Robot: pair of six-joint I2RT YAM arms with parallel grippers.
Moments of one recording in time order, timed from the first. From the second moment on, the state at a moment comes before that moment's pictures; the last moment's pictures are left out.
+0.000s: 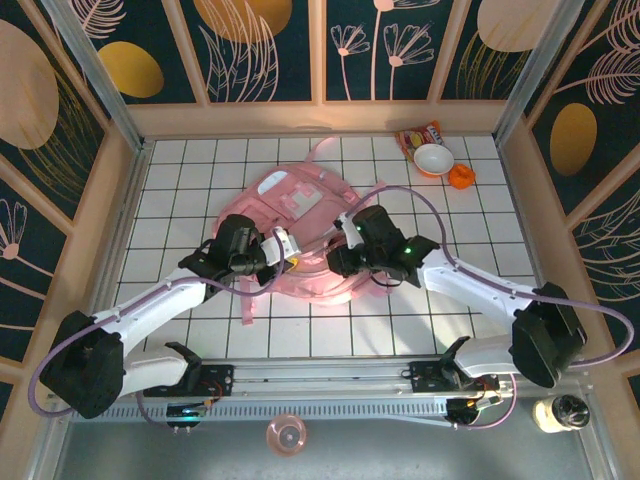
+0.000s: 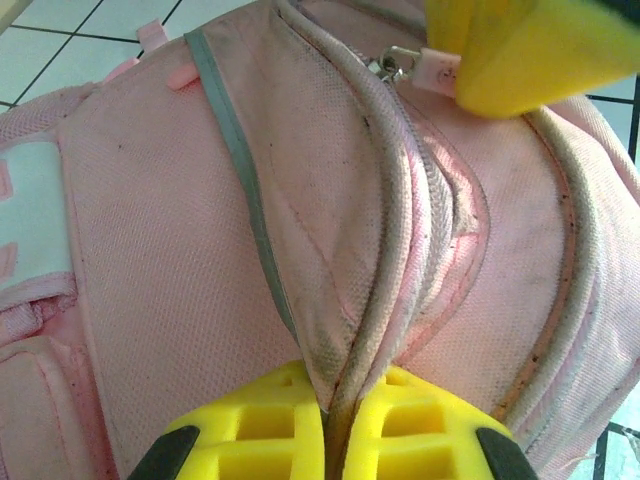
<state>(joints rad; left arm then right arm) -0.56 1.21 0.66 -0.14 0.41 0.51 0.78 1.32 0.87 -0.35 -0.26 0.37</state>
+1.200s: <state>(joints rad) -0.64 1.36 0.84 -0.27 0.31 0.54 0.79 1.40 0.88 -0.28 -0.39 0.37</state>
